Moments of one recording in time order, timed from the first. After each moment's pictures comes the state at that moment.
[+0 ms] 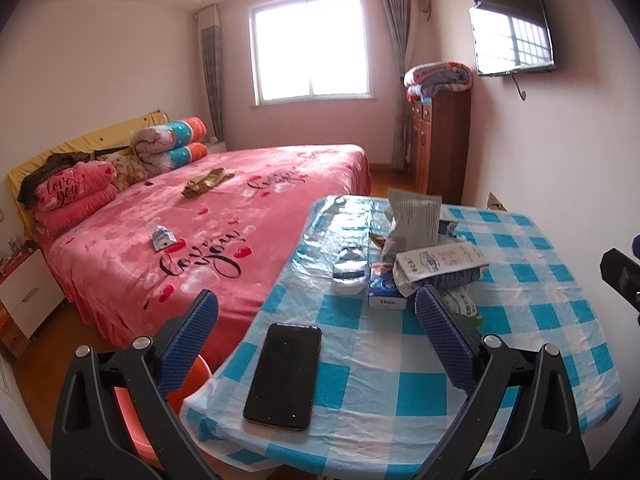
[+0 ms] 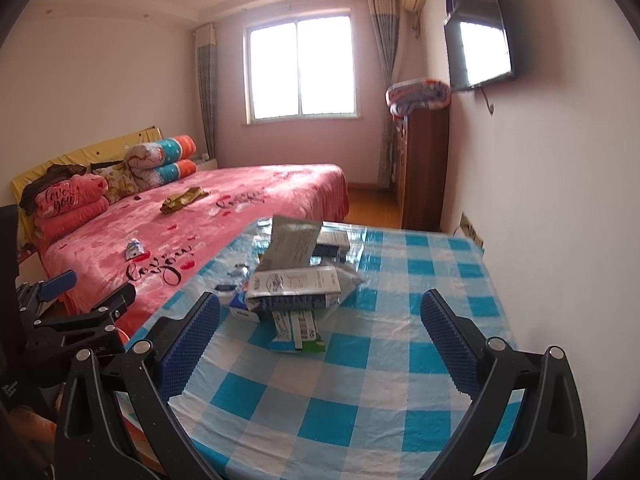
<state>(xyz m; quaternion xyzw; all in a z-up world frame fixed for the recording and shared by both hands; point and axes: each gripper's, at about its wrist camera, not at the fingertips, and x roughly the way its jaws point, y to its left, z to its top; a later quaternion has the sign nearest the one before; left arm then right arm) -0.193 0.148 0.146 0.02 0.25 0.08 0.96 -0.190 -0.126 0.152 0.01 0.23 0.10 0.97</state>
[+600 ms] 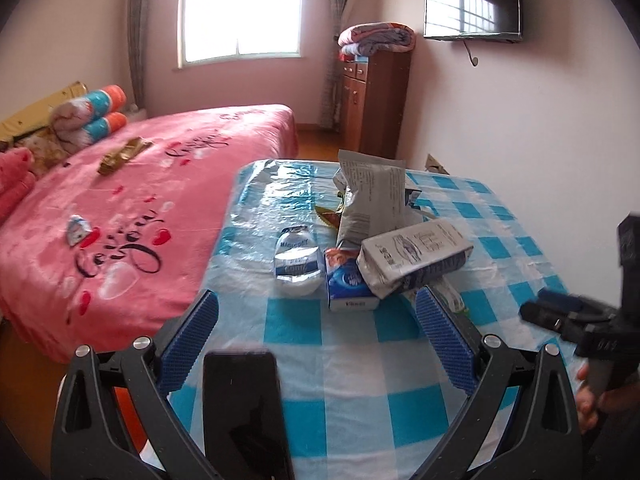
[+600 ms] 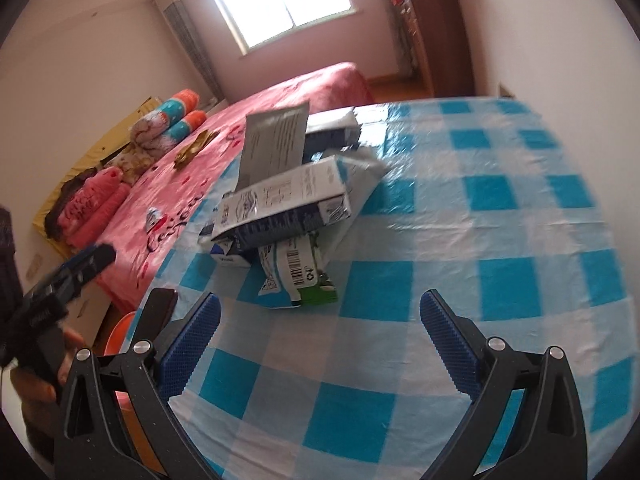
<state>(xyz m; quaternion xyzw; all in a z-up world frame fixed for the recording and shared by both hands) -0.091 0.171 0.112 0.00 0.33 -0.07 0.94 -0.077 -0.148 0.051 0.13 0.40 0.17 0.89</state>
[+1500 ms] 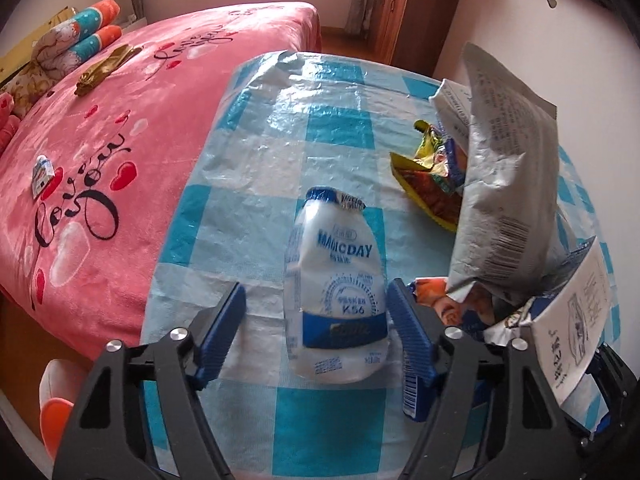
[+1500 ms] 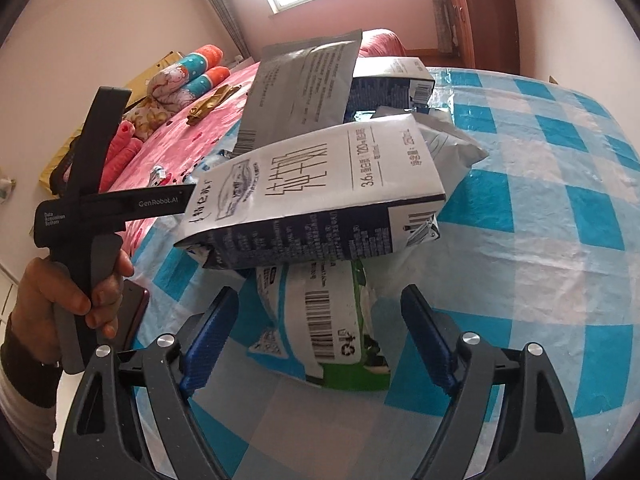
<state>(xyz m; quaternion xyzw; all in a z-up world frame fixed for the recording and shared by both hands) 0.075 0.178 0.020 -0.02 0.50 -0.03 0.87 0.000 -0.089 0.002 0.08 0.44 0.22 0.87</state>
